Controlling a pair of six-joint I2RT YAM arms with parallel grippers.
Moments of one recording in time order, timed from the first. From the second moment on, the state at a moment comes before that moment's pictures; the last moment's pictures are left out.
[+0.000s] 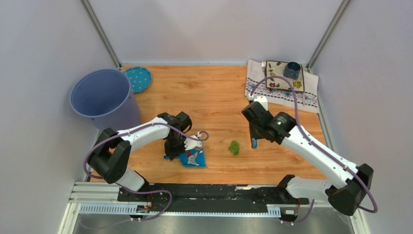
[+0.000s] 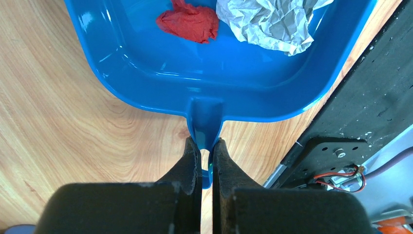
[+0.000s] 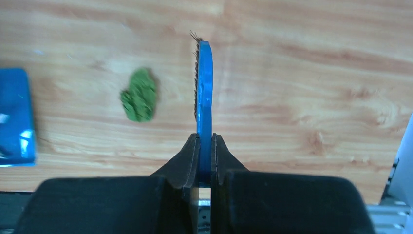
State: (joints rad) left arm -0.66 1.51 0.90 -1.00 0.19 0.71; right arm 0.77 1.15 1.18 -1.05 0.45 0.51
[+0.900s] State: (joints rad) left arm -0.69 1.55 0.94 -1.00 0.15 0.71; right arm 0.96 1.46 1.24 -0.66 -0.01 0.63
